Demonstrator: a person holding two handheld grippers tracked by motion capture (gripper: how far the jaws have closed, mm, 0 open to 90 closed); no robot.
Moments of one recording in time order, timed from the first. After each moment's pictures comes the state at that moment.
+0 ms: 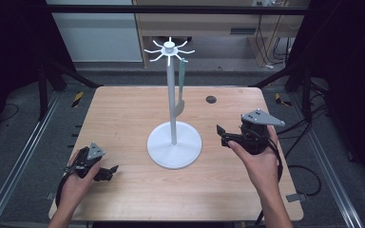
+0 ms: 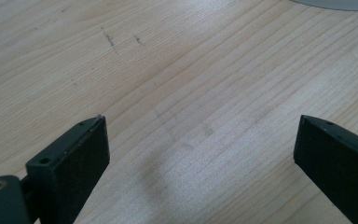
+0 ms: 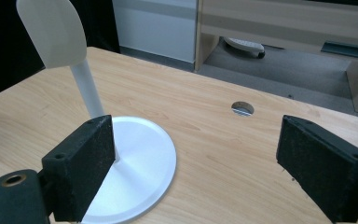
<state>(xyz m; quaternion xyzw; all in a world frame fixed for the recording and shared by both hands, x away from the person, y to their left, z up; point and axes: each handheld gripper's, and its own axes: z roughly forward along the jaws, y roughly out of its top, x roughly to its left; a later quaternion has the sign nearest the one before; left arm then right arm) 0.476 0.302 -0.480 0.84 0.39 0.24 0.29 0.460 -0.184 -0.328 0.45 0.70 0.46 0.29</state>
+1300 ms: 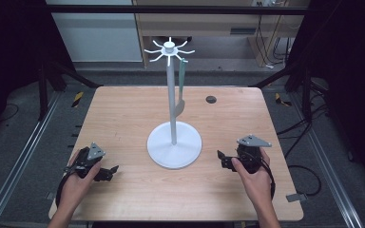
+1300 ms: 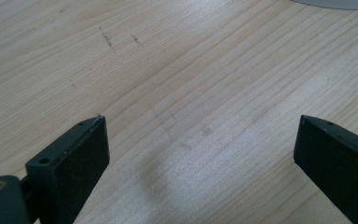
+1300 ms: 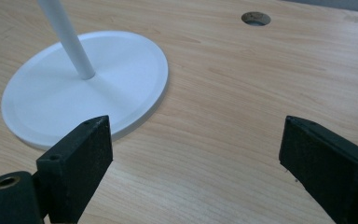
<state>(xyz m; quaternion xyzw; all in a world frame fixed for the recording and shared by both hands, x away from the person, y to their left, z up) 0.476 0.302 -0.481 0.84 0.39 0.24 0.29 0.465 -0.200 -0.436 0.48 0.74 0.41 0.24</state>
